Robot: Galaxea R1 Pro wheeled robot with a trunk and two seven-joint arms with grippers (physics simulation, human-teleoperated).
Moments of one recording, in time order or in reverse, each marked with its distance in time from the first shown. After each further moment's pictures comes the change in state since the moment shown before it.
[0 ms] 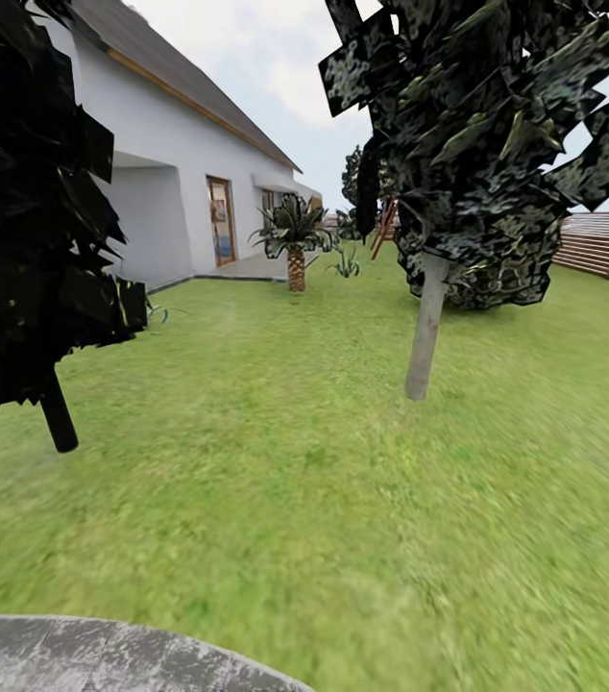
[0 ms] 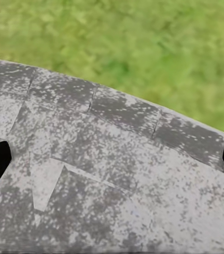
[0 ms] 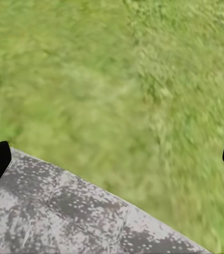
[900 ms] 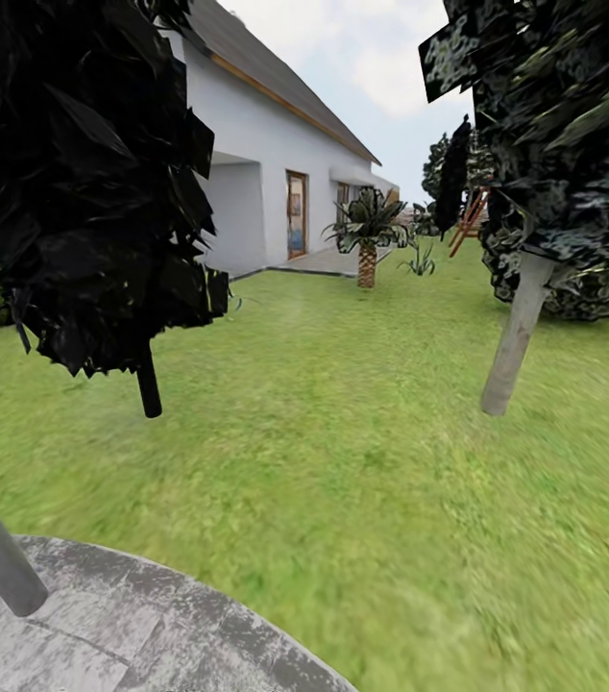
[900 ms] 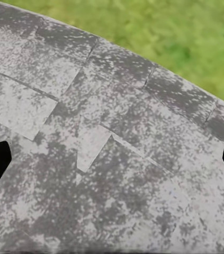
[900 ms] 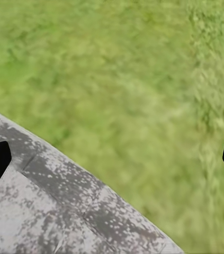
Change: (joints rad) left arm 0.000 0.000 0.000 0.000 0.000 0.000 0.000; right arm 0.000 0.000 0.000 0.000 0.000 0.000 0.000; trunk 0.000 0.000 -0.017
